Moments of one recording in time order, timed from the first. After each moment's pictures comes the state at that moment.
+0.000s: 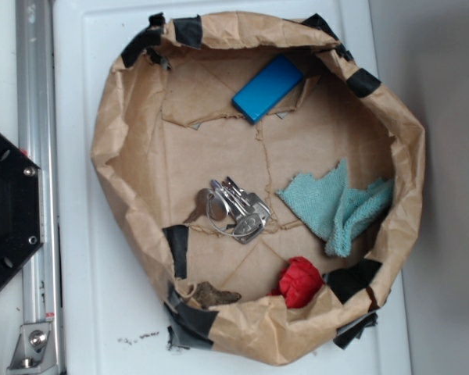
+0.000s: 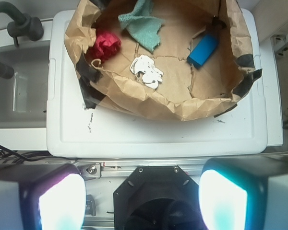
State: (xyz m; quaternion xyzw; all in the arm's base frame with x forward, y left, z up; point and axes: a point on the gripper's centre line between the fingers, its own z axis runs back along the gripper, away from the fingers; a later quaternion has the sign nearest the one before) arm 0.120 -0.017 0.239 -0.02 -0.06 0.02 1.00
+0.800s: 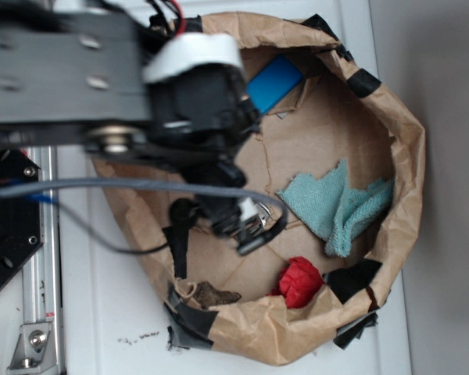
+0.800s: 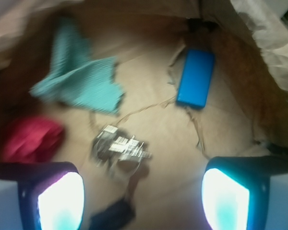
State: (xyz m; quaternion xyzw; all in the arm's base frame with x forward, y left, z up) arm 0.239 0.028 0.106 0.00 -0.08 0.26 0.96
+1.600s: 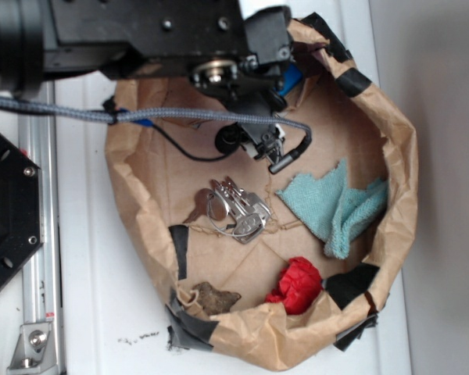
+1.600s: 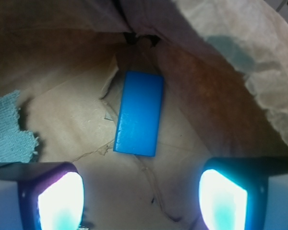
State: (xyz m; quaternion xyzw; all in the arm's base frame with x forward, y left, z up) arm 0.252 0.081 0.087 0.05 -0.08 0.29 0.95
